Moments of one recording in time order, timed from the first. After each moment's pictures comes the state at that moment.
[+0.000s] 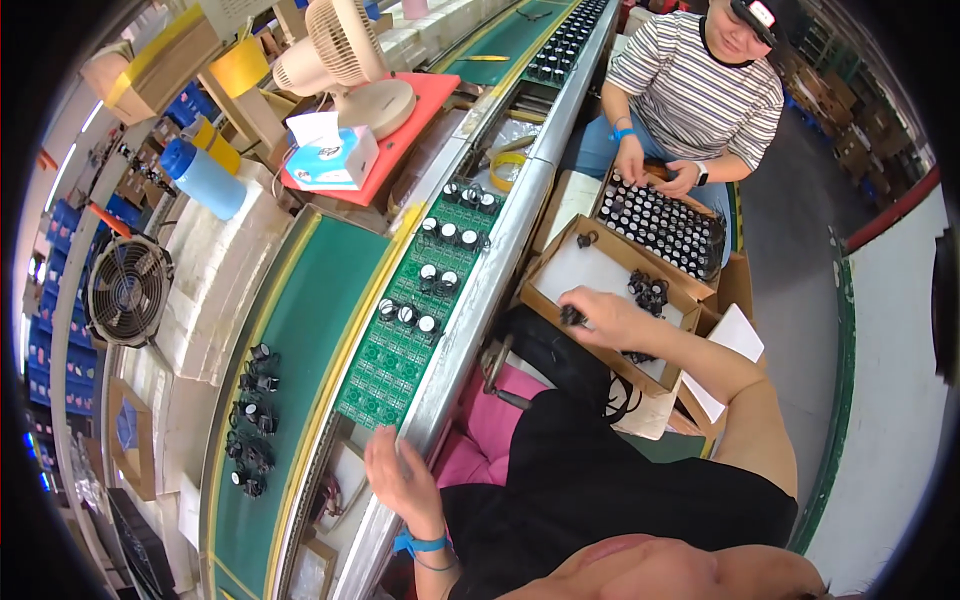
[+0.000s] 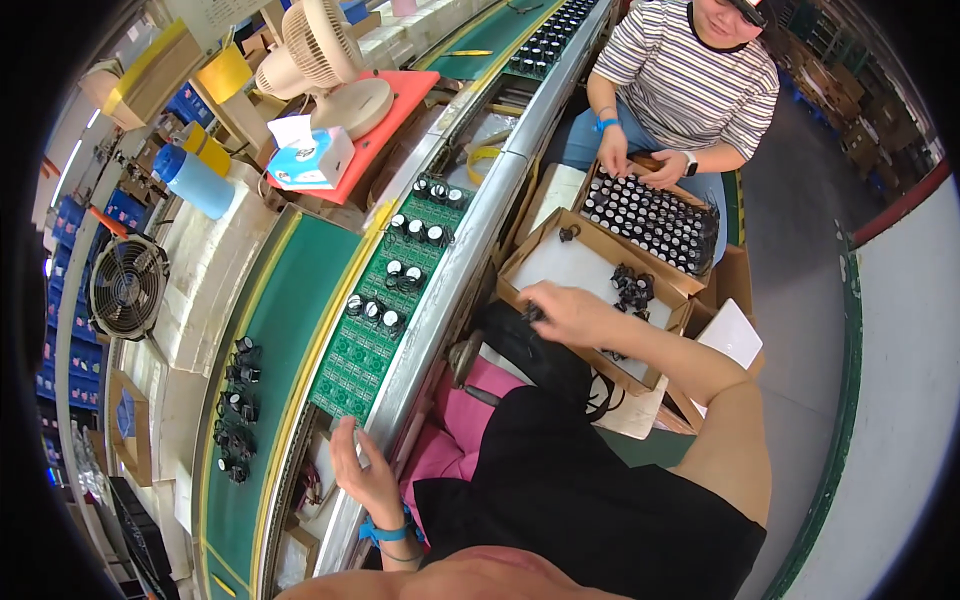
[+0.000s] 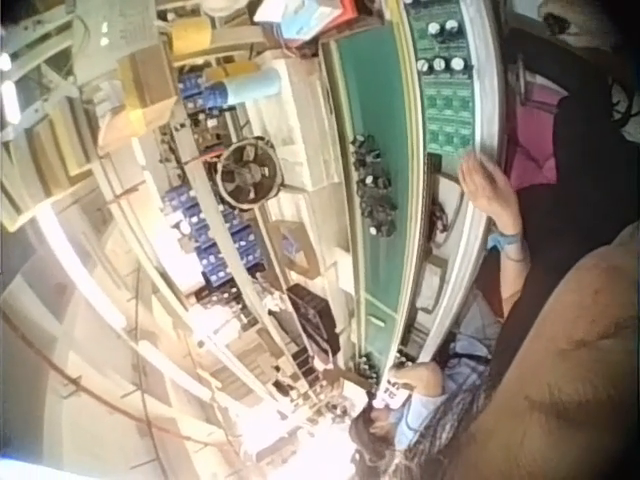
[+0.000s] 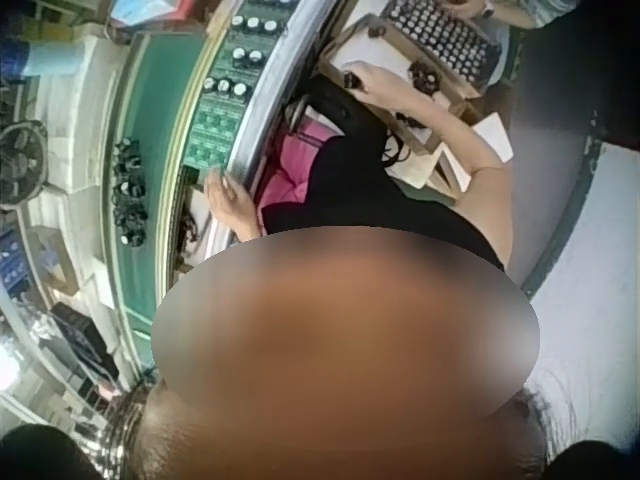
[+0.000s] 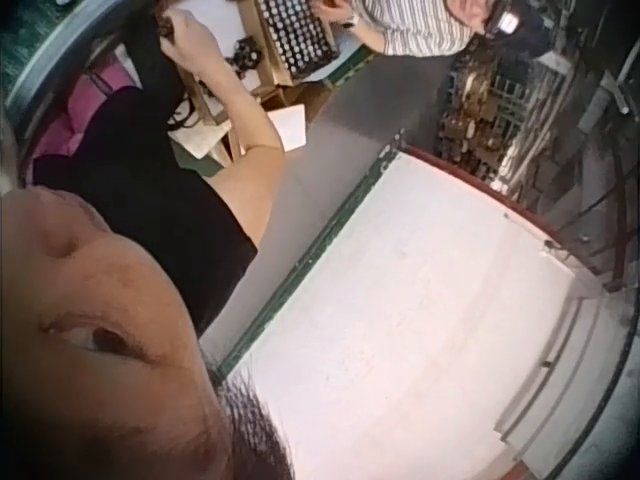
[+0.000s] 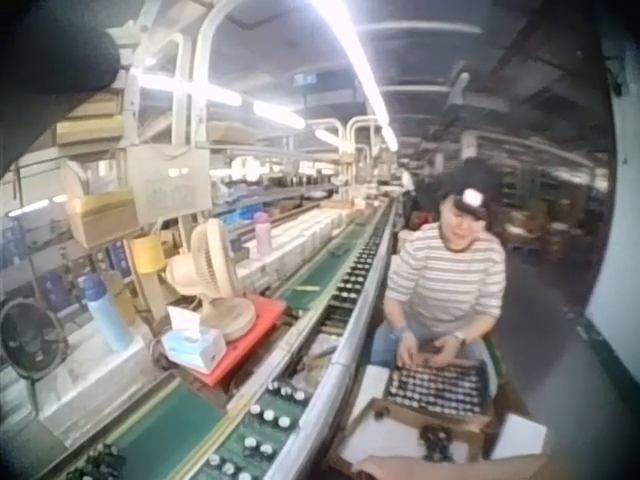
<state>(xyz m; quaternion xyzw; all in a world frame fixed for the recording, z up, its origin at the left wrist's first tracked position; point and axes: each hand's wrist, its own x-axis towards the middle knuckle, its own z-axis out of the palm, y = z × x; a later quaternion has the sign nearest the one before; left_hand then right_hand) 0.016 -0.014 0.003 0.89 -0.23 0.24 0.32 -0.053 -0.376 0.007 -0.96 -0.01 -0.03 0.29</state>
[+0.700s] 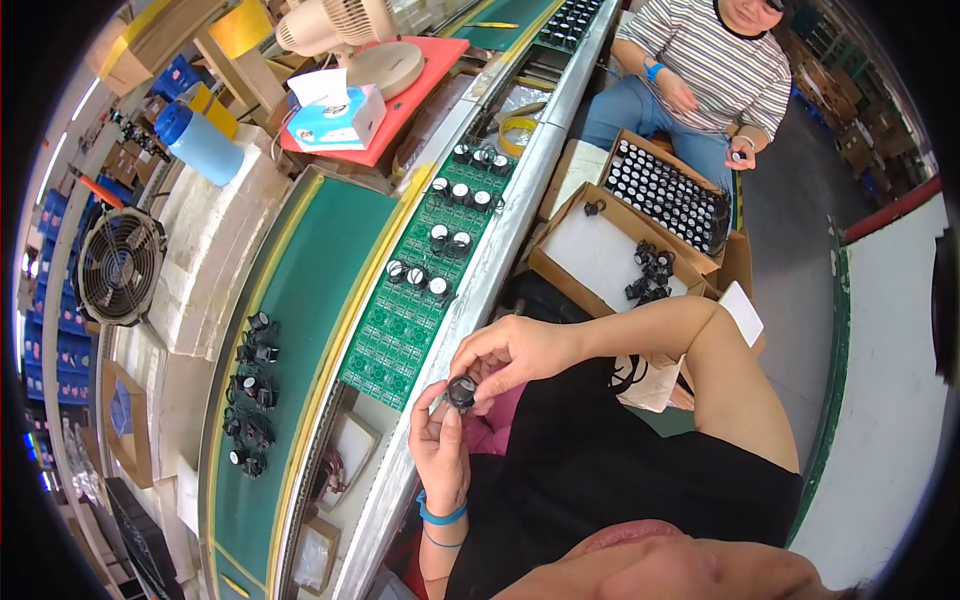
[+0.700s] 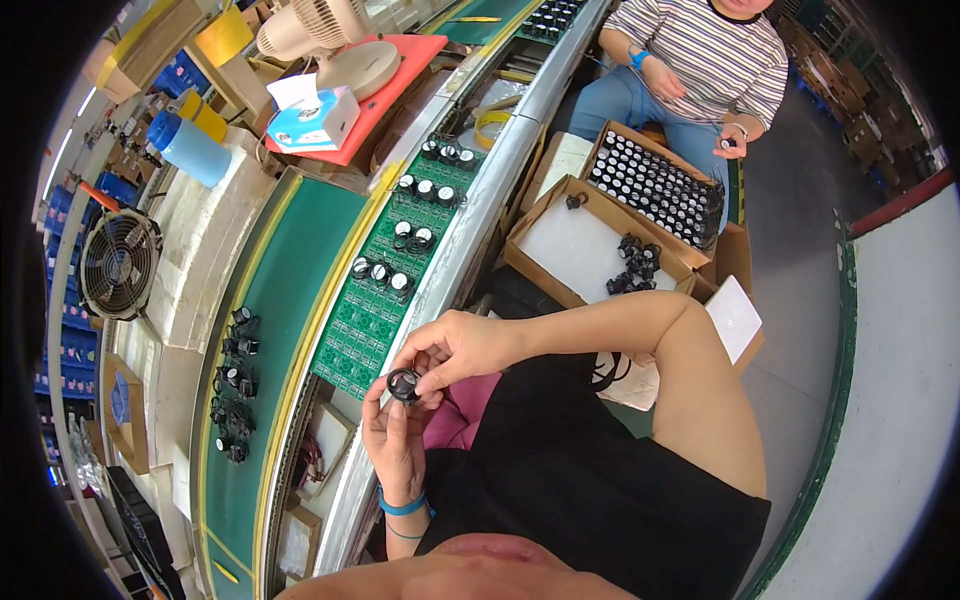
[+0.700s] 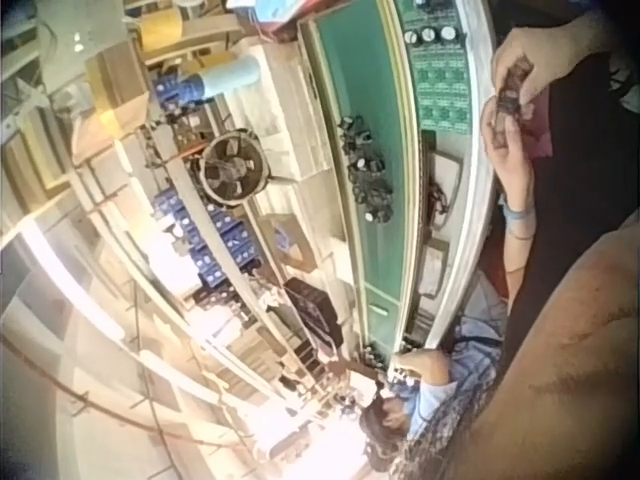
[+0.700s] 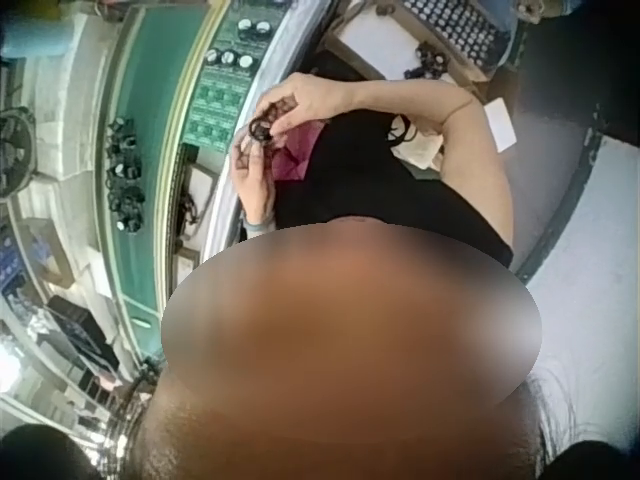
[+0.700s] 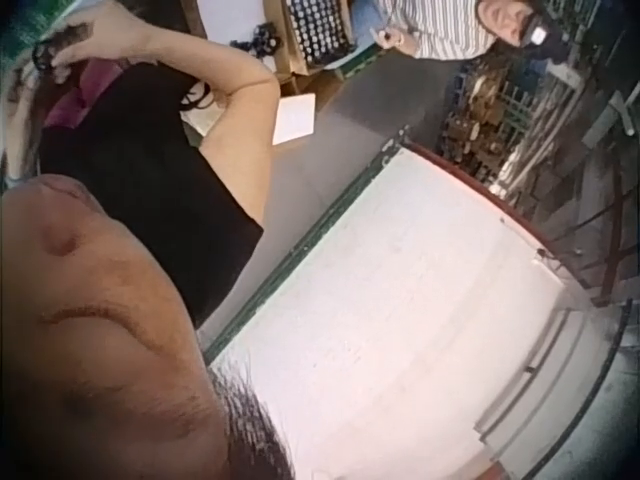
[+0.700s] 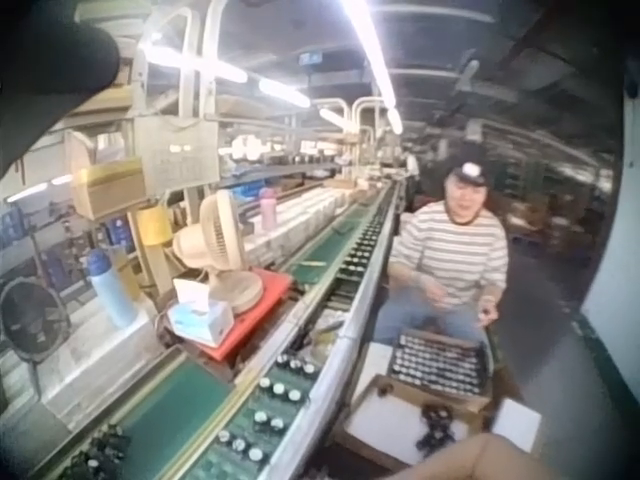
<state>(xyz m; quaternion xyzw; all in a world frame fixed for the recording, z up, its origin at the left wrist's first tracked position) 0.004 -0.036 0.027 0.44 -0.05 -0.25 0.86 0.019 -0.245 0.045 -0.59 -0.15 0.22 0.76</state>
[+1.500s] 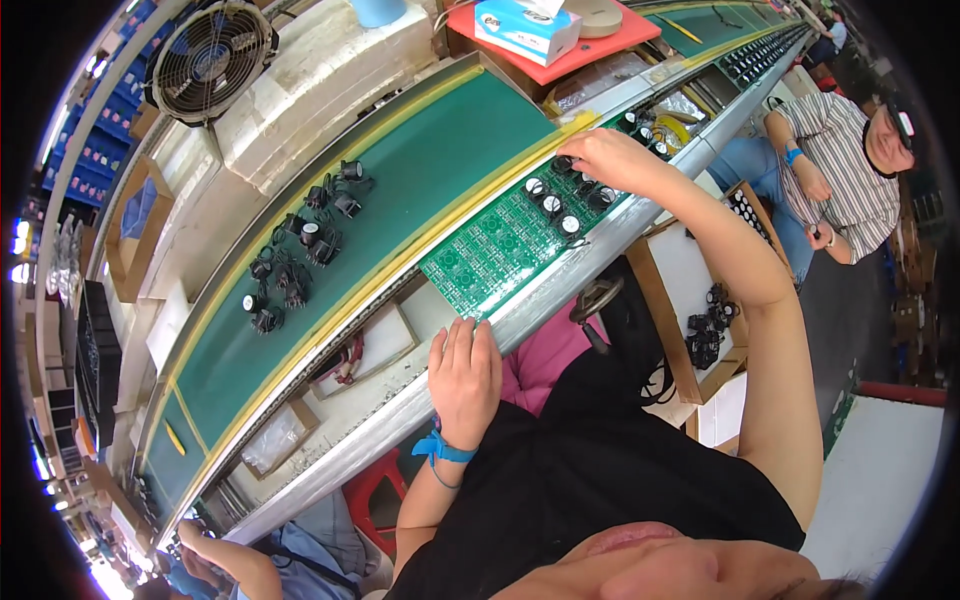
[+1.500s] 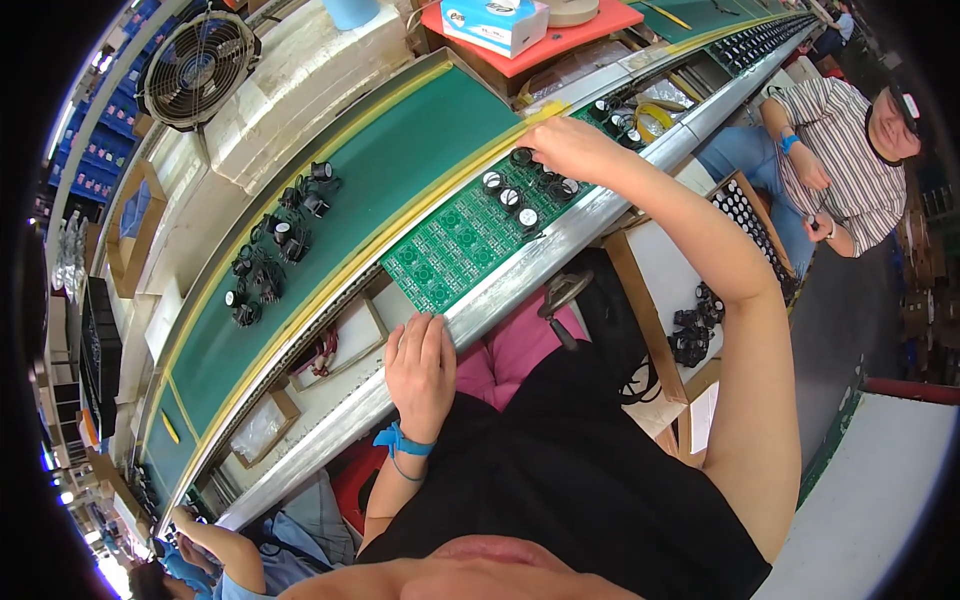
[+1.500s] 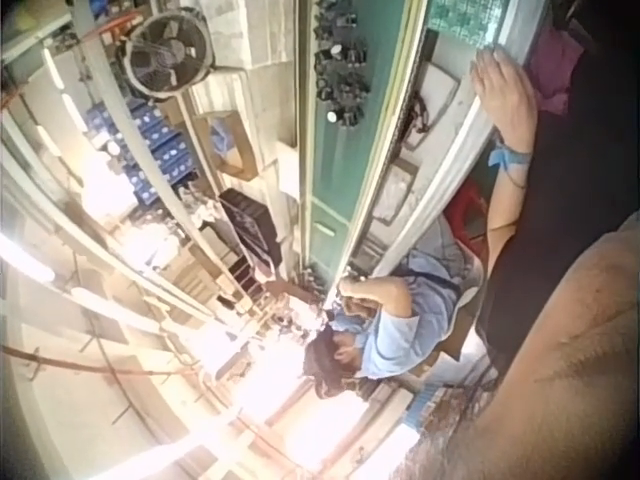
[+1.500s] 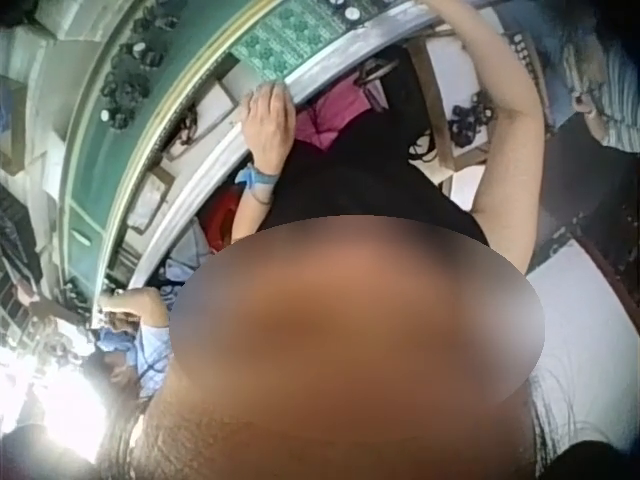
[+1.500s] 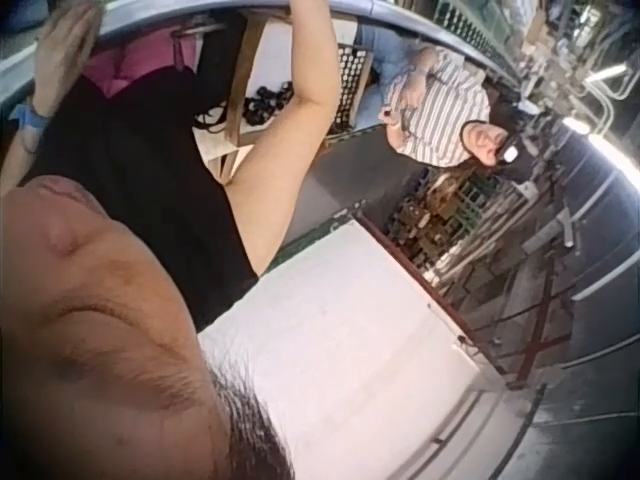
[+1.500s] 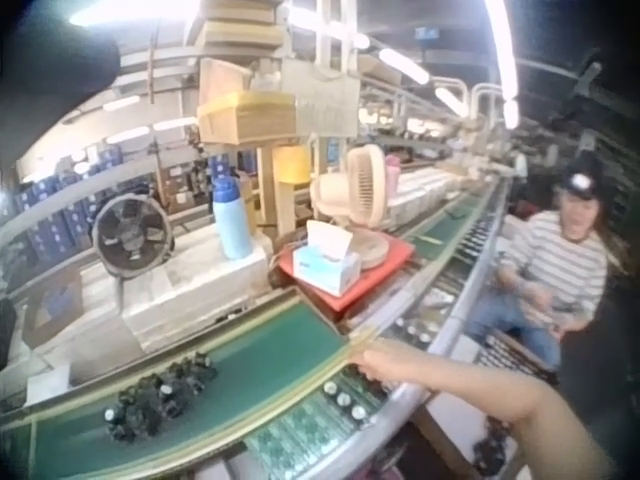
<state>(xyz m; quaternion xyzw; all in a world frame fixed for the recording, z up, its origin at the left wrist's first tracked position) 0.019 -0.004 -0.014 0.92 -0.23 0.19 0.25 0.190 -0.302 0.054 -0.97 -0.22 0.06 0.06</state>
